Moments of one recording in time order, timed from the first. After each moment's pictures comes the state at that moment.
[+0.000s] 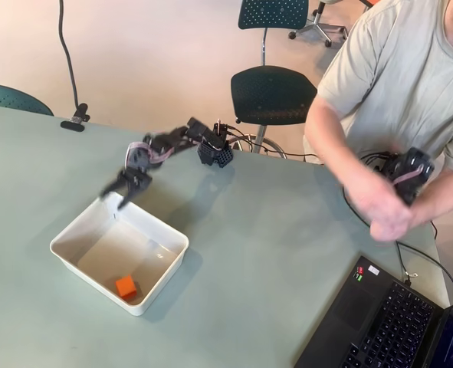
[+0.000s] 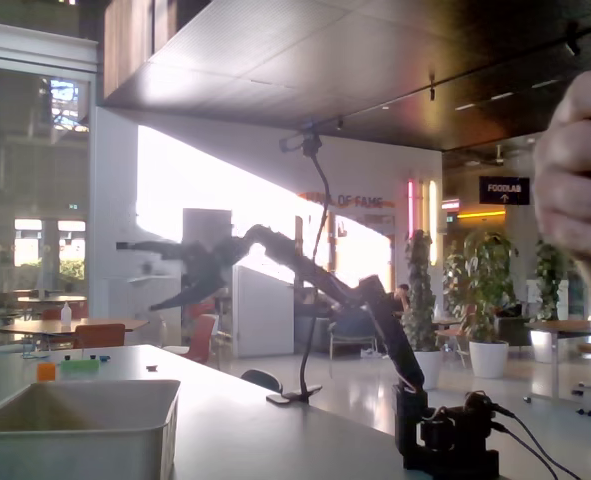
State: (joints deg) arm 26.5 68.2 33.5 62.5 15.1
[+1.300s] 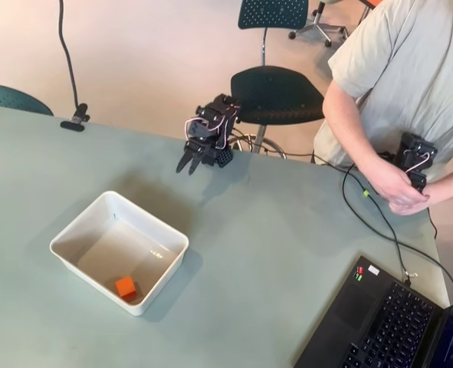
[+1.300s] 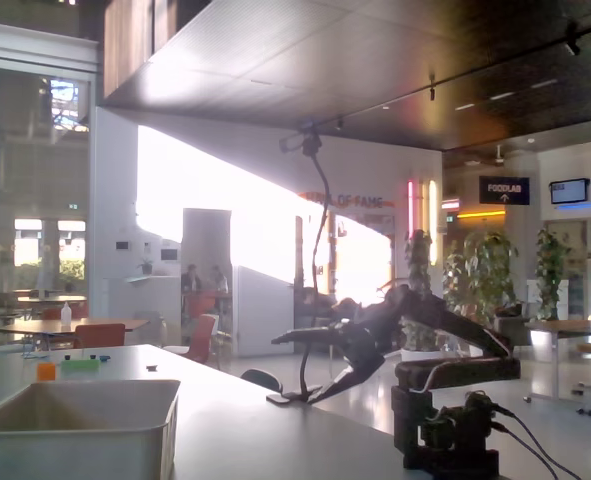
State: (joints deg) arm 13.8 178.7 157.1 60.4 14.9
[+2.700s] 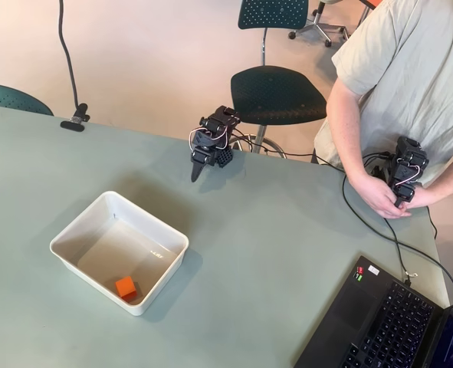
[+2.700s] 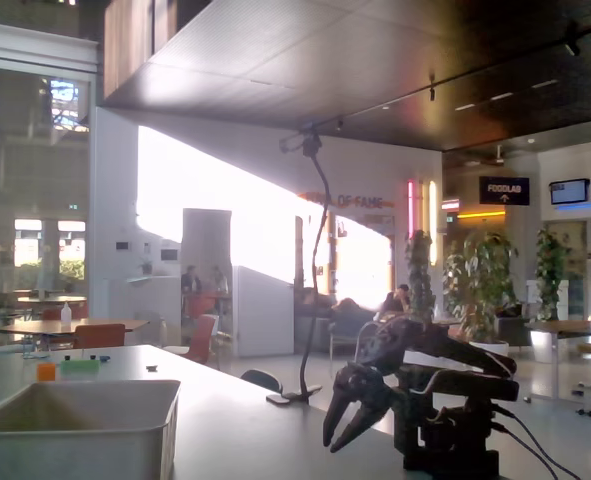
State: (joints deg) arm 12.2 189.3 173.5 67.8 5.2
